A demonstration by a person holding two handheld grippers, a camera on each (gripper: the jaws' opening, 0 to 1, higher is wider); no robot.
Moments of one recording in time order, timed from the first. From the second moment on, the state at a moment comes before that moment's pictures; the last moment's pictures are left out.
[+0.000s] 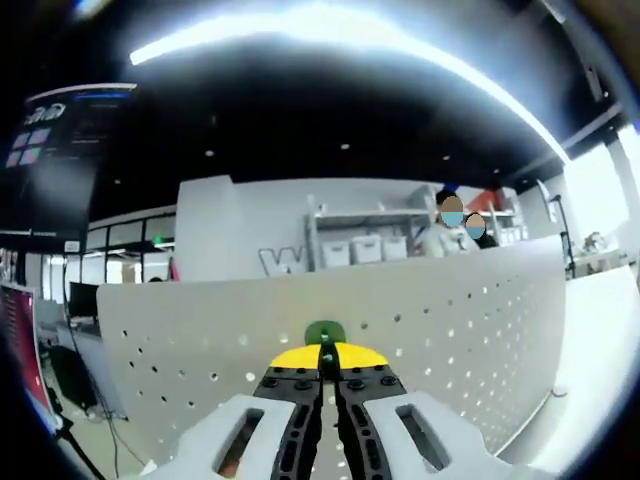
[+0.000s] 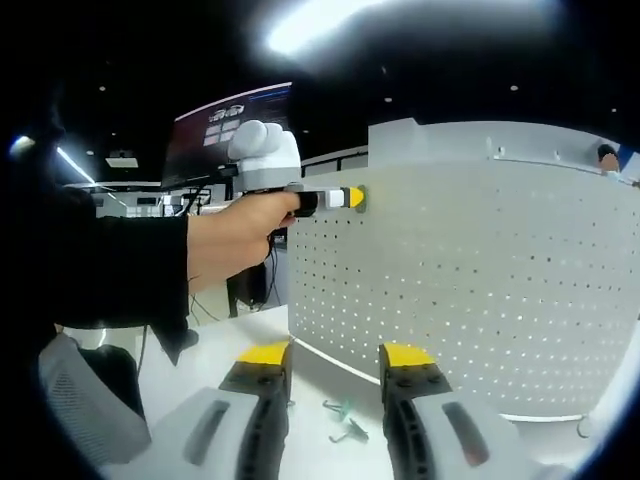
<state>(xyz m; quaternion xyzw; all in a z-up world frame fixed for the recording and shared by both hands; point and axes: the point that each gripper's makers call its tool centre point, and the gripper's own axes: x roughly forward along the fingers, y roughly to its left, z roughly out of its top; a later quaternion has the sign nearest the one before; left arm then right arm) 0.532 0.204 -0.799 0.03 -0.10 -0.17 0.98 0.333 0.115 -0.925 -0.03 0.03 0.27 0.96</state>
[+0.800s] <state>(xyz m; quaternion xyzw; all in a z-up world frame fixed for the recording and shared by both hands) 0.527 0.200 -0.804 0.07 -0.11 -0.11 0.98 0.332 0.117 -0.927 -0.03 0.04 0.27 0.96</state>
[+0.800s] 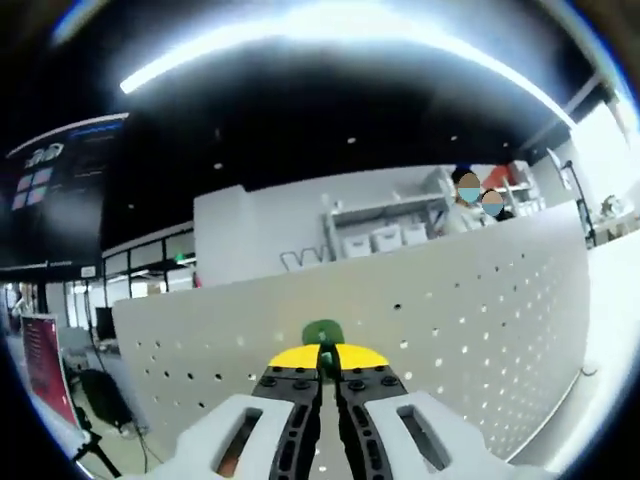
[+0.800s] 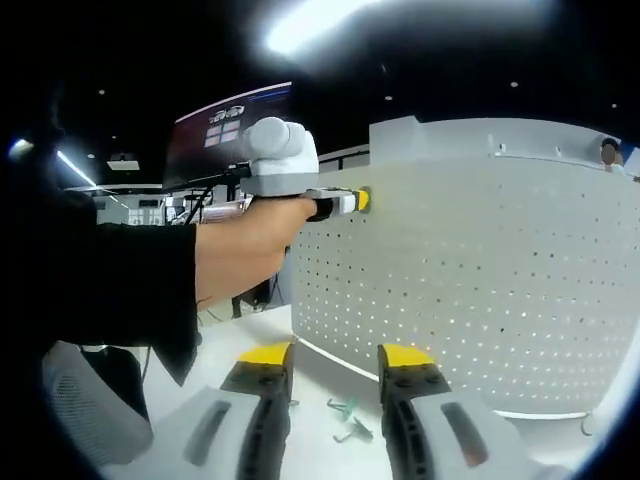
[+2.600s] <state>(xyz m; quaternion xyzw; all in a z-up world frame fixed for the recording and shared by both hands) 0.382 0.202 -0.891 0.07 -0.03 -0.27 0.96 0.336 0.121 -0.953 -0.05 0.07 0.28 0.96</state>
